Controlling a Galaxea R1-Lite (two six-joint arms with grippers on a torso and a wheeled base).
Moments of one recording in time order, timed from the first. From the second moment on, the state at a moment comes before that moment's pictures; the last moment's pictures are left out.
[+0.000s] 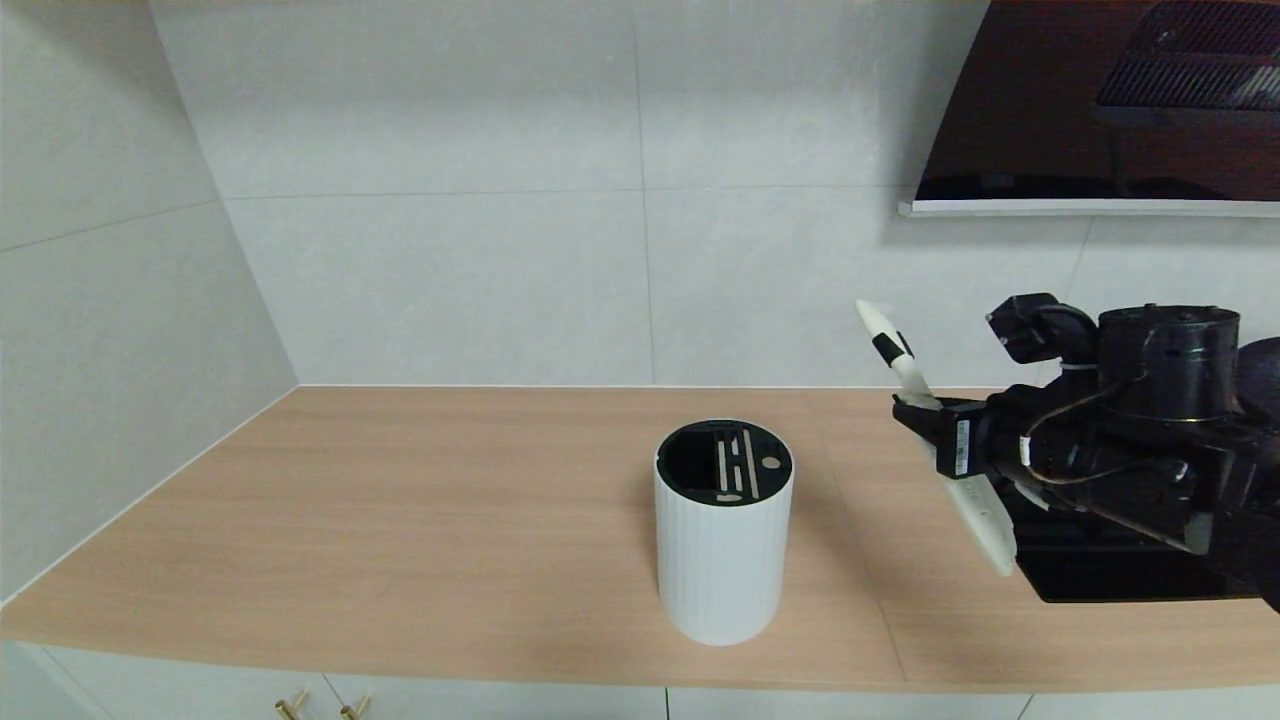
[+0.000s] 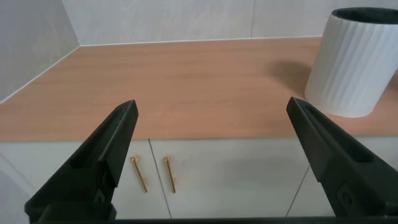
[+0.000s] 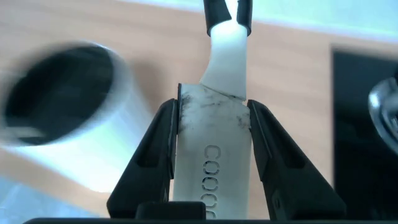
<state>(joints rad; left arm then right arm) 0.00 0.00 -0.06 0.02 -0.03 0.01 0.40 1.64 -0.72 -0.66 -0.07 0.07</state>
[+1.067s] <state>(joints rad) -0.45 1.31 -0.71 -0.59 -0.34 -0.60 0.78 1.60 -0.85 -0.65 -0.24 0.07</state>
